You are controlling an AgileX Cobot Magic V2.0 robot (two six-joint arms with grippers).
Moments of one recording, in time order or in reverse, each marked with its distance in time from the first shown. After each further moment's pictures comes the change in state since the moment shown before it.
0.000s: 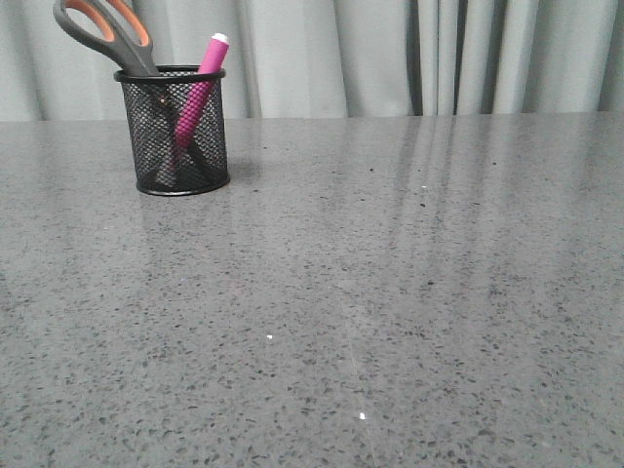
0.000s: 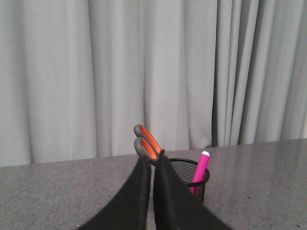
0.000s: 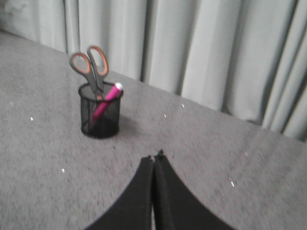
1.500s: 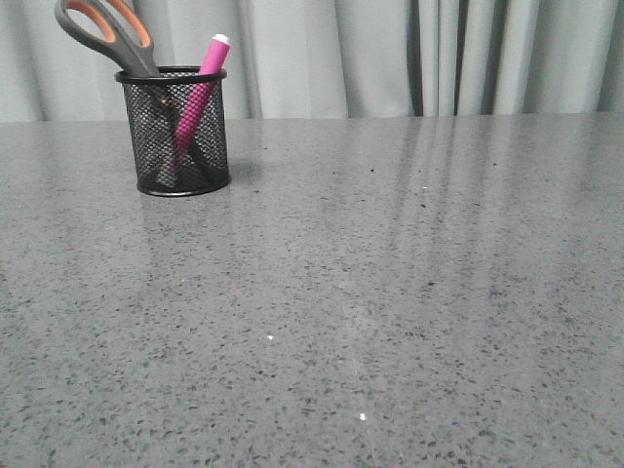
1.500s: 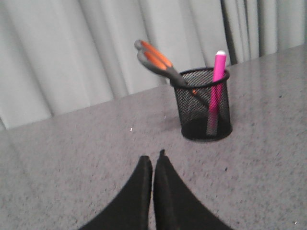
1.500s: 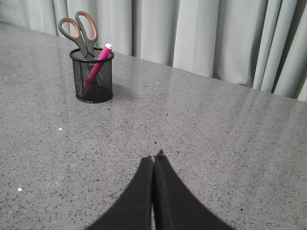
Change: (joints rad) left arm 0.026 -0.024 0.241 0.875 -0.008 -0.633; right arm -0.006 -0.289 0.176 0.034 0.133 0.004
